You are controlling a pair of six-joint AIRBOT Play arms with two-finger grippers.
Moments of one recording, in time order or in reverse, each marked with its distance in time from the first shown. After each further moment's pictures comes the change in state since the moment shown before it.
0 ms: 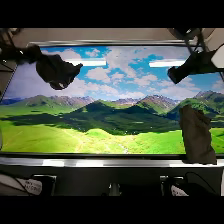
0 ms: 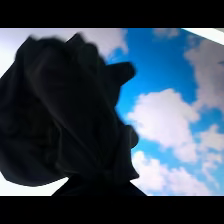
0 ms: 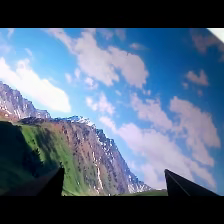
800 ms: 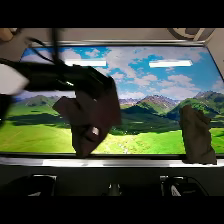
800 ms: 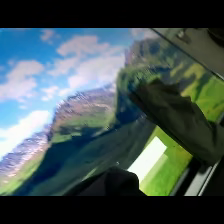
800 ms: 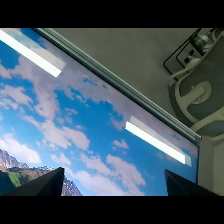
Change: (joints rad) left arm -0.796 0.393 -0.410 -0.088 0.110 0.167; right arm 0.000 0.521 0.043 0.023 0.100 -0.002
